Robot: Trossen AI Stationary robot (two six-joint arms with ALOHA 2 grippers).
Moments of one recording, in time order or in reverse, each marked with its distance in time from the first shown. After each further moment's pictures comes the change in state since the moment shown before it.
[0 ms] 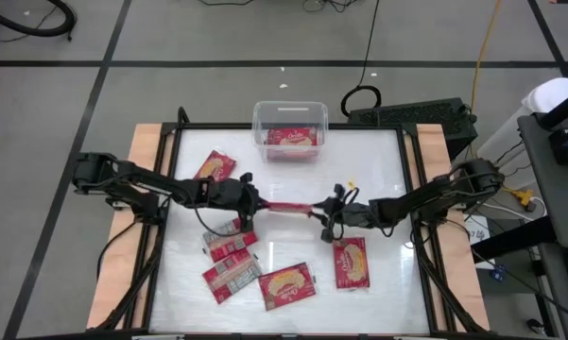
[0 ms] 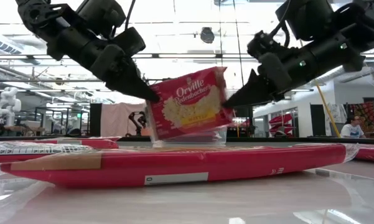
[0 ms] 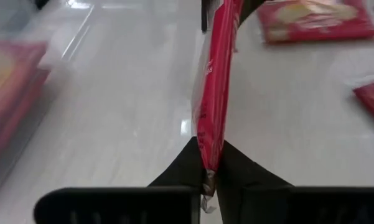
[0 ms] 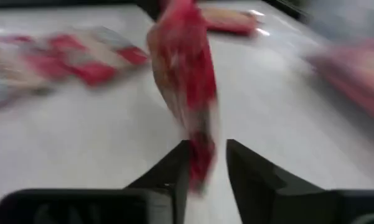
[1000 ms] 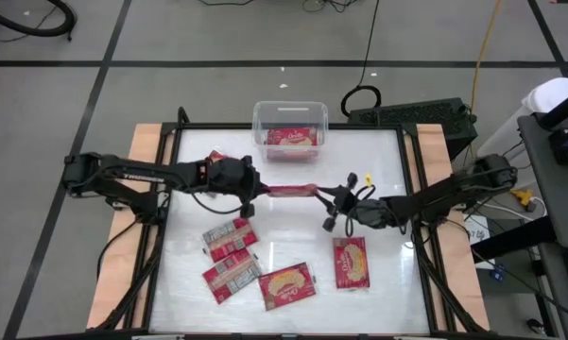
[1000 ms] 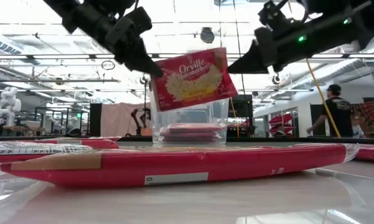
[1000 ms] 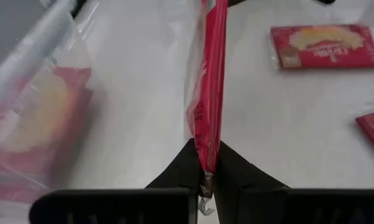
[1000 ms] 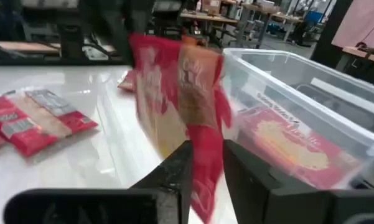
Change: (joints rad) left arm 0.101 -0.104 0.219 -0.365 0.046 0.056; right arm 0.051 -0.167 -0.001 0.036 0.308 -0.169
